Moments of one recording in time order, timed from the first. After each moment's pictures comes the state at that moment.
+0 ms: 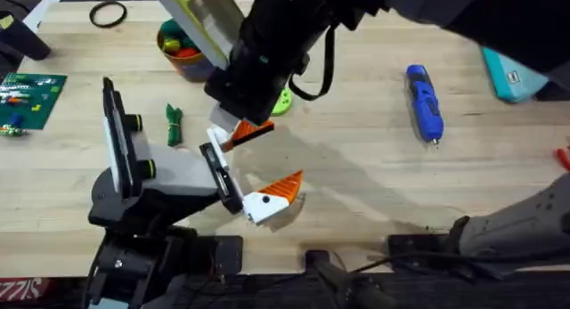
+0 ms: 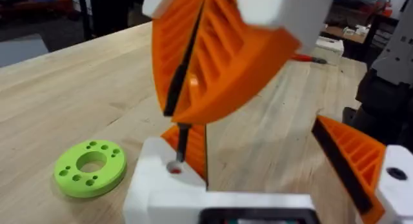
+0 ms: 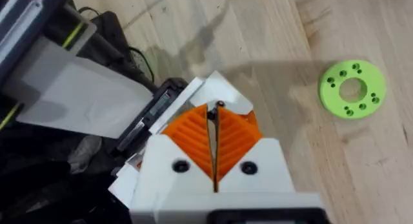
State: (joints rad) left arm -0.17 0.00 0.02 -0.09 0.92 -0.07; right arm 0.97 1.80 1.92 -1.26 -0.27 -0.11
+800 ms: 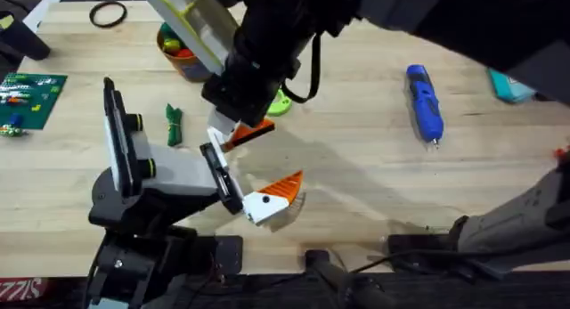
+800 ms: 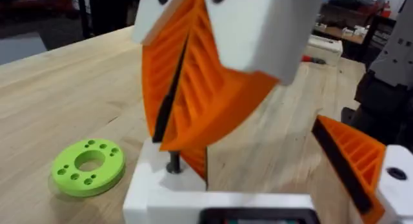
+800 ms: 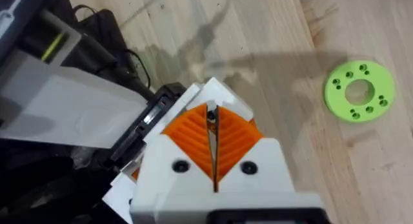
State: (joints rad) left arm -0.17 0.00 0.02 -0.09 0.92 -0.08; right arm 0.97 1.84 1.92 -1.25 -0.28 -0.11
